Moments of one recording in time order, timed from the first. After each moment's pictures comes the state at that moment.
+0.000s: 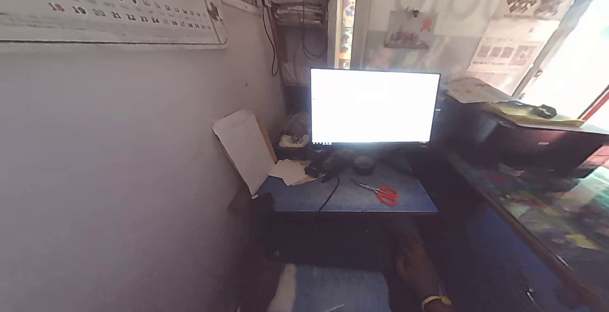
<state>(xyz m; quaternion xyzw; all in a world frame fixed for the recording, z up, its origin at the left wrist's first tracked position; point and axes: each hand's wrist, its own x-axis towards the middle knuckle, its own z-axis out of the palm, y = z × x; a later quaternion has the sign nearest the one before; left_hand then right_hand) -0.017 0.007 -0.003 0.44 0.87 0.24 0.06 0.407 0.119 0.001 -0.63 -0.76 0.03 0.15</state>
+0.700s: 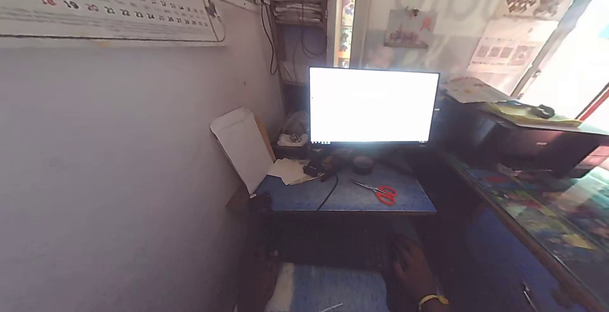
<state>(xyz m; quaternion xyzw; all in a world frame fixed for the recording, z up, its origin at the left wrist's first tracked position) -0.024 0.008 -0.029 0.47 0.85 0.24 0.03 0.409 0.118 -0.013 -0.54 -0.79 -0.05 0.28</state>
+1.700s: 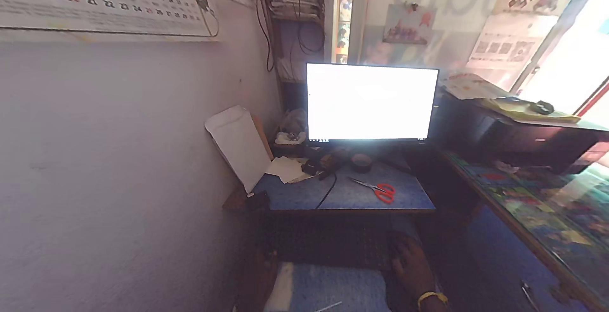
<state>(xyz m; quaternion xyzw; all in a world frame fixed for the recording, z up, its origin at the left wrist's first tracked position) -0.021 0.006 -0.025 0.45 0.86 0.25 0.06 0.408 0.115 -0.009 -0.58 -0.78 -0.03 0.25</state>
